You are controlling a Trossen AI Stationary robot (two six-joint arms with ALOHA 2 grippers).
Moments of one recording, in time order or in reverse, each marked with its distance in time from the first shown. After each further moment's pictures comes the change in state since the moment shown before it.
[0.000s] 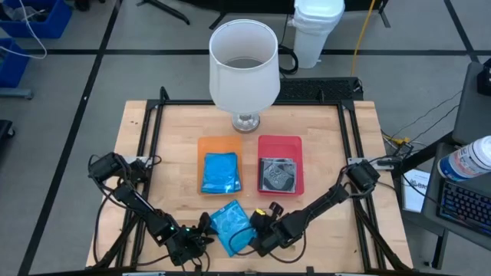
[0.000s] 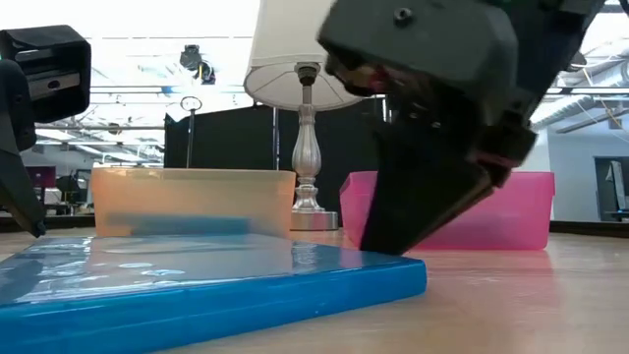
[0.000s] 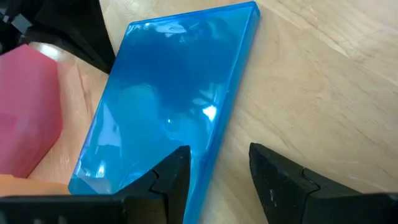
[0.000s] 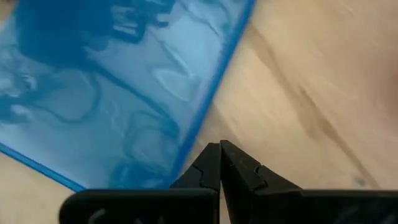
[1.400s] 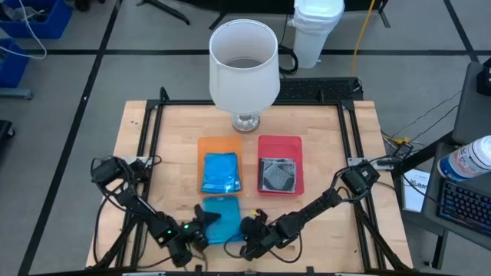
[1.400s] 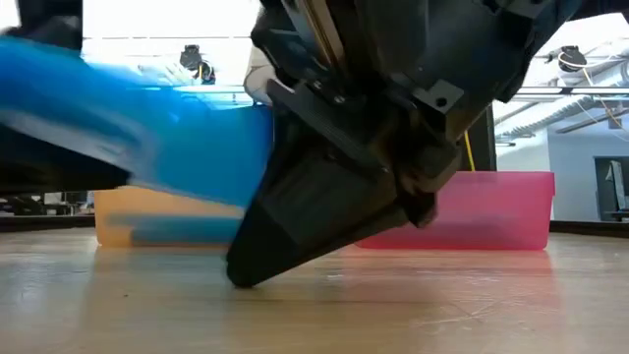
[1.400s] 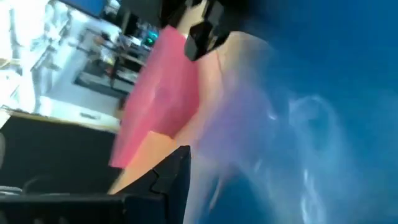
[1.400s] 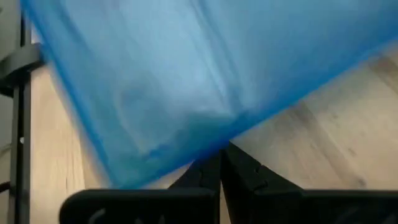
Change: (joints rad) left arm -0.002 0.047 0.011 0.061 -0.518 0.056; right arm 0.002 0.099 -0.001 0.386 -0.085 -0.131
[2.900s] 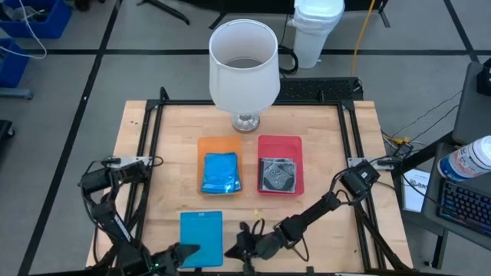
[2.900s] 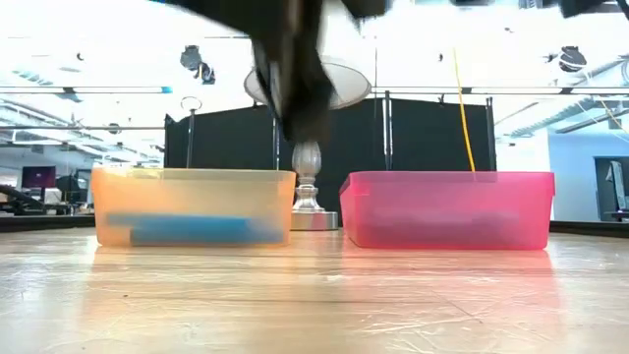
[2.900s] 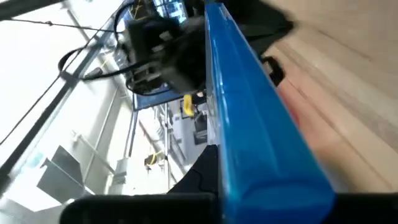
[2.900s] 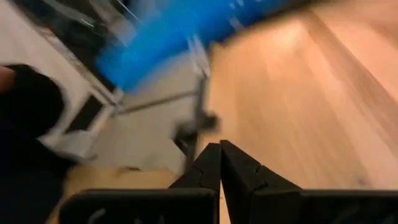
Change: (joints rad) left arm -0.302 0.003 0.314 -0.275 -0.425 0.649; right arm 0.023 -0.008 -0.066 0.666 -0.057 -0.365
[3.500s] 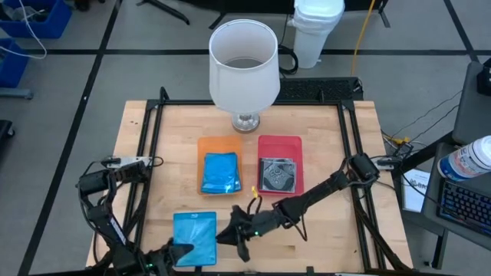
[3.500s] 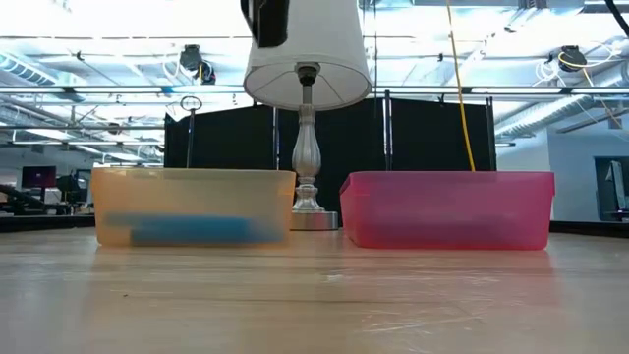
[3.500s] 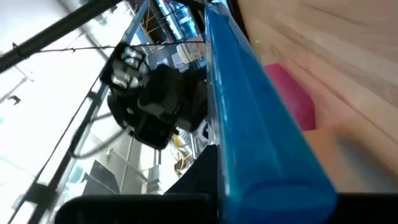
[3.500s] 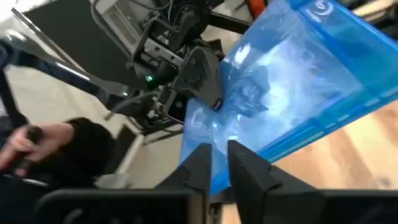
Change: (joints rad) left arm -0.054 0.014 0.001 -0.208 -0.061 -0.054; right arm -0.126 -0.185 0.003 -0.037 -0.163 0.028
